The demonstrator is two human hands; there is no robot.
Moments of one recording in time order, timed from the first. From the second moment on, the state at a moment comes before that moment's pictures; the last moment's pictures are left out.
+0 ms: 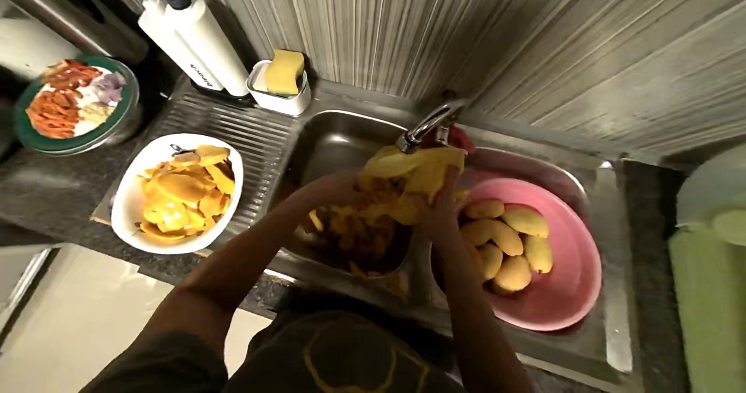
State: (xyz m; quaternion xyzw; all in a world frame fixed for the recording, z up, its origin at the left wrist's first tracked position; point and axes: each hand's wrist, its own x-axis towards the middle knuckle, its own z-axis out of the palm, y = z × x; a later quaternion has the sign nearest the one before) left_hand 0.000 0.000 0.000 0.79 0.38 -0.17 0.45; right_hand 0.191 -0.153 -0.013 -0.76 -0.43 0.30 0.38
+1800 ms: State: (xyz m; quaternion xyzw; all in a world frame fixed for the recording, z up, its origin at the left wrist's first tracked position) left_hand 0.070 -0.011 -0.047 0.47 0.32 0.07 0.82; right_hand 0.208 -0.148 0.008 -0.78 -0.38 0.31 0.39
